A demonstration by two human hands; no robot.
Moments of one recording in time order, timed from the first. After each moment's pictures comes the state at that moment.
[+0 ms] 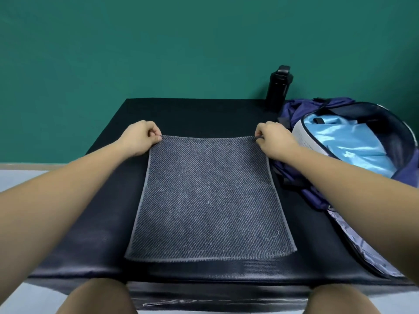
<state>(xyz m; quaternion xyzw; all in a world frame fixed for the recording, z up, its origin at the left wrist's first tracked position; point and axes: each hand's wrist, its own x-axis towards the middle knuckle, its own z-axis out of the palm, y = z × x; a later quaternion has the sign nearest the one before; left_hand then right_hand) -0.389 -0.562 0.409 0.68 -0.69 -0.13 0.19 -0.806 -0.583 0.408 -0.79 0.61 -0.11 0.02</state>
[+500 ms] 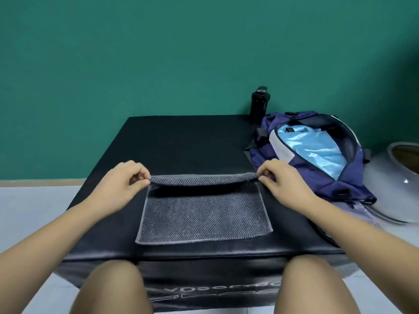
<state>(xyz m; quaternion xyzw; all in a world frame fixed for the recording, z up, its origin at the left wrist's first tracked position) -0.386 -0.369 0.435 0.60 -0.76 -0.11 0.25 -0.850 -0.396 0.420 -0.80 0.53 -0.27 0.08</state>
